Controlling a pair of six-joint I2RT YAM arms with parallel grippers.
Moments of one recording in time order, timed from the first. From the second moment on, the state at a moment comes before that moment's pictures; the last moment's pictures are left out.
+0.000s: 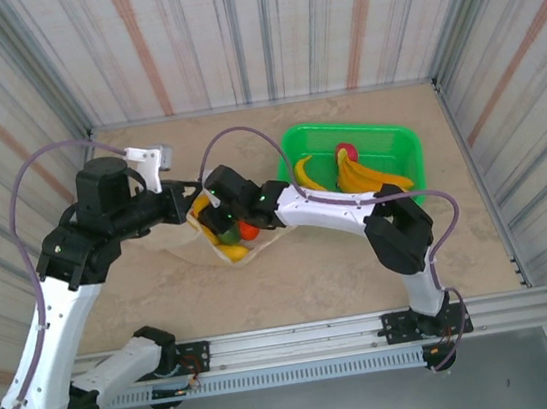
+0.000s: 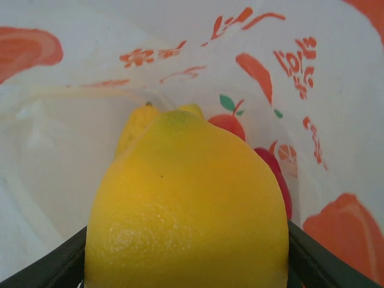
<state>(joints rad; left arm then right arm) -0.43 0.97 1.39 -0.94 0.31 -0.34 1.01 1.97 1.57 -0.29 0.03 0.27</state>
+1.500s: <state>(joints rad) -0.43 0.99 1.40 -0.95 0.31 -0.34 0.66 1.30 1.30 -0.34 -0.03 0.33</state>
